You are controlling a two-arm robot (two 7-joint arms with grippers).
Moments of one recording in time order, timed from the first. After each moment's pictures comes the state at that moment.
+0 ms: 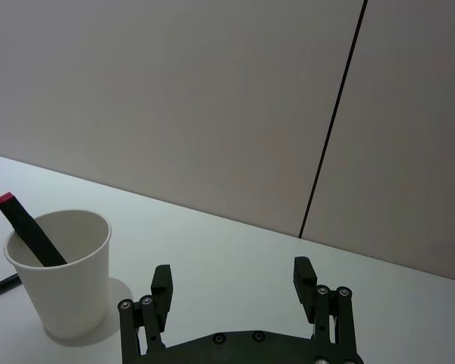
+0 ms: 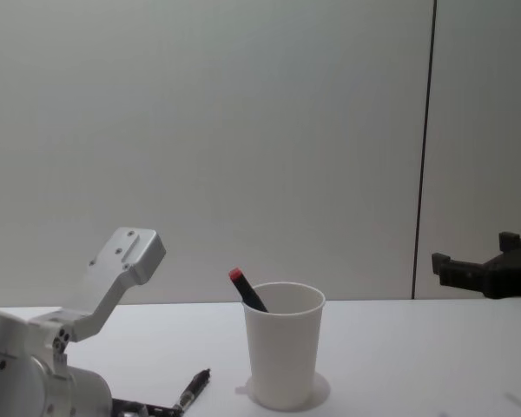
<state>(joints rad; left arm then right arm) -0.39 0.24 0.39 -1.21 -0.34 0.54 -0.04 0.22 0.17 -0.12 -1.42 0.03 0.04 0.28</state>
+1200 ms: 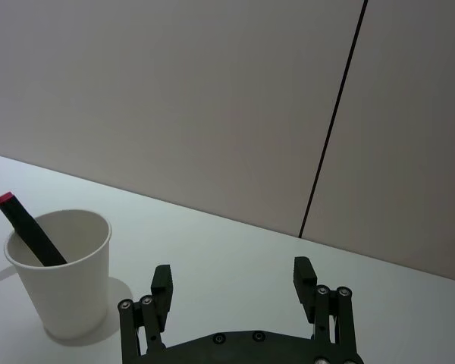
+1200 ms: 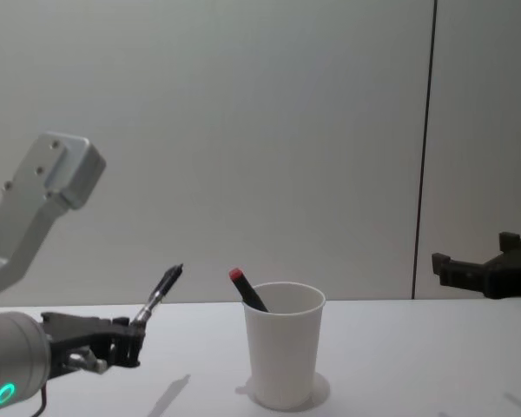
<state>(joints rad) -0.20 0.36 0.35 -1.54 -0.31 0.31 0.02 0.22 0.17 -0.12 -1.42 0.03 0.04 0.28</state>
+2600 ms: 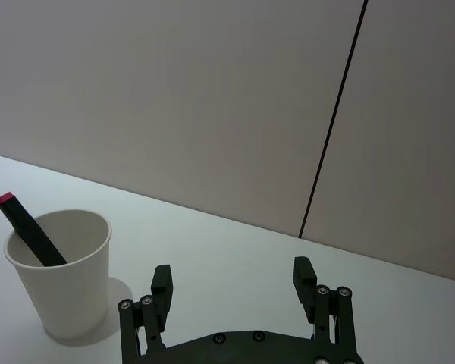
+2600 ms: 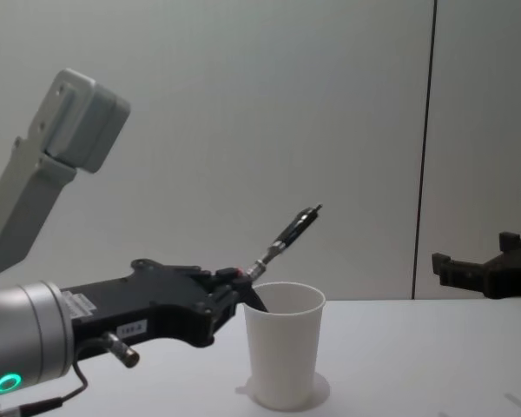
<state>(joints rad) -0.21 0.41 0.35 -1.53 -0.23 -0.02 -0.48 0.22 0.17 -0.12 -1.42 0.03 0.04 0.28</state>
